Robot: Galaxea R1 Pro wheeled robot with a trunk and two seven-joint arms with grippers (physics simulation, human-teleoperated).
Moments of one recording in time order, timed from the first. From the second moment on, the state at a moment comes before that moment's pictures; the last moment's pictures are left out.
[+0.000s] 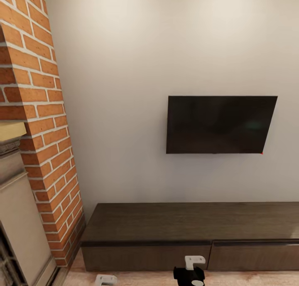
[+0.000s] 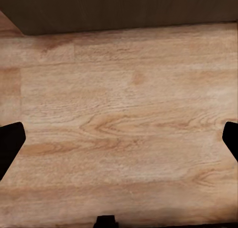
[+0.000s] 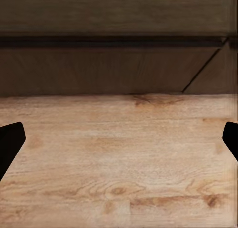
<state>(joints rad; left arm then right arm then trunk) -0.32 0.00 -0.34 -0.39 0.29 0.20 0.10 -0.43 0.06 0.78 -0.31 -0.71 -0.07 -0.34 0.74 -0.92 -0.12</state>
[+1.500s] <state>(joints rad) -0.25 0.04 -0.34 -0.13 0.29 -0.07 0.10 -0.33 0.01 0.69 -0.01 -0.71 -0.10 -0.34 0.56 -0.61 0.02</state>
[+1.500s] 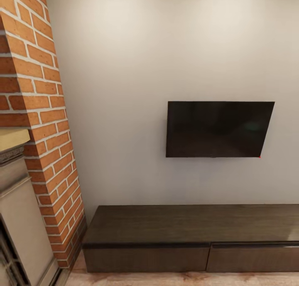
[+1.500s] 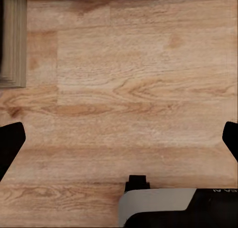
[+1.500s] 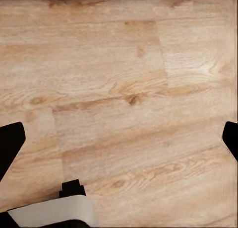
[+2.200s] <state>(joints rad) -0.05 0.04 -0.35 -0.13 0.29 -0.10 0.10 -0.18 0.01 0.69 0.04 -0.71 -0.09 -0.34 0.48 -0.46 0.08</state>
